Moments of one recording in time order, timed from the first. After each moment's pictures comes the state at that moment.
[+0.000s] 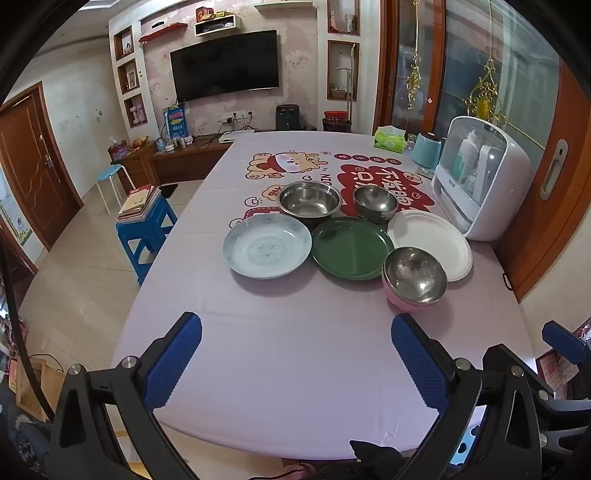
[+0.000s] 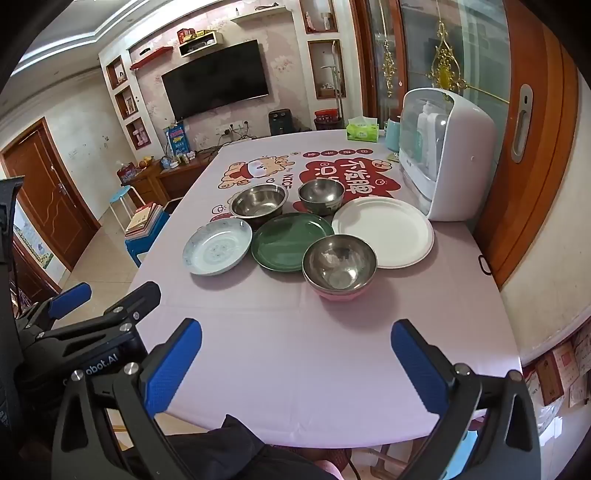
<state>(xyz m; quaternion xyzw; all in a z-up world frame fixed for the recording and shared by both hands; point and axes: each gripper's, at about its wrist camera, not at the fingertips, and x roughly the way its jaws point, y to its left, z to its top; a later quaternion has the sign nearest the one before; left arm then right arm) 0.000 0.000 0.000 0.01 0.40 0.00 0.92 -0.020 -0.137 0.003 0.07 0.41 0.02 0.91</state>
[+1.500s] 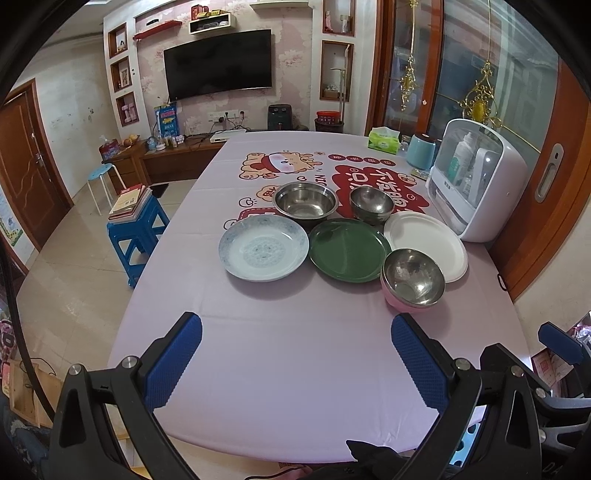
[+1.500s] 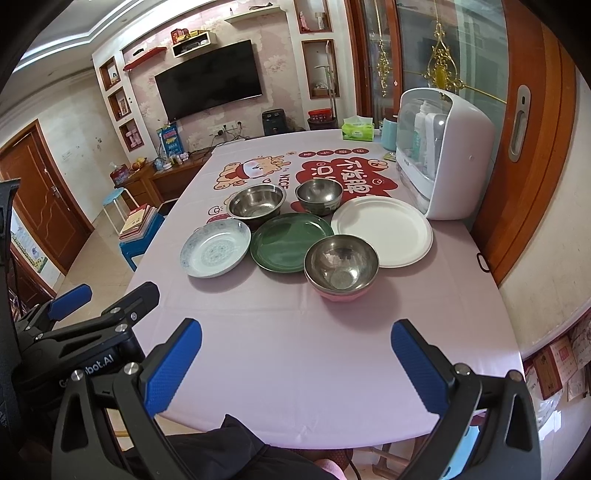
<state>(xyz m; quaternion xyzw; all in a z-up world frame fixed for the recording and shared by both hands) 0.007 0.001 -0.002 0.00 0.40 -0.02 0.91 -0.017 -0.126 0.003 0.06 0.41 0.01 0.91</state>
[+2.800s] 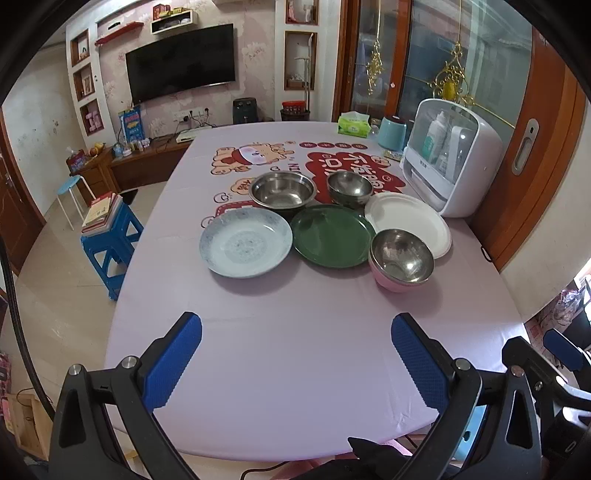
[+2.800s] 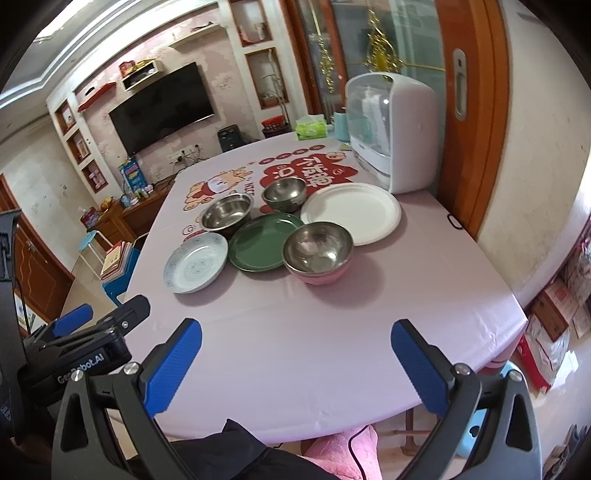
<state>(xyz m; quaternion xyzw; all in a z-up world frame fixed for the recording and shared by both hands) 0.016 0.024 -0.015 0.02 0.42 -0.09 0.90 -0.046 -0.124 -0.007 0.14 0.40 -0.08 0.90</state>
